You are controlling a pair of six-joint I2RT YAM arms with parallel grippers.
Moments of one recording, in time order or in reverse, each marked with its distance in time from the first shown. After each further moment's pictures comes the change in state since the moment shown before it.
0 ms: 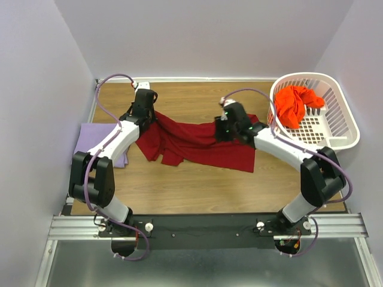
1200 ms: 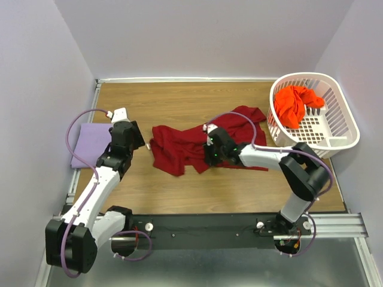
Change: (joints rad) left arm 0.056 -0.607 -0.483 0.037 -0.003 -0.067; right arm 0.290 0.136 -0.183 0.272 -0.095 -0.025
